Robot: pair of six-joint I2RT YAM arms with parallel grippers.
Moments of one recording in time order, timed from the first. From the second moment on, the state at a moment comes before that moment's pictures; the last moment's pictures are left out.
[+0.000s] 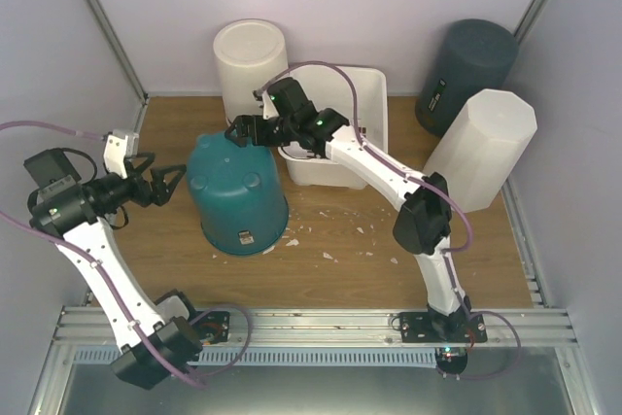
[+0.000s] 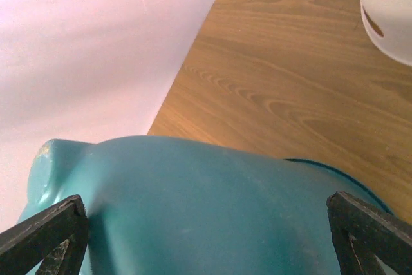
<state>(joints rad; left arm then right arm) 0.69 1.00 1.31 -1.23 1.13 0.57 0.79 2.11 2.09 -0.56 -0.34 0.62</state>
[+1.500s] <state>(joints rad) -0.45 0.97 1.30 -1.36 0.42 0.76 0.68 1.63 1.65 -0.82 0.02 0.53</state>
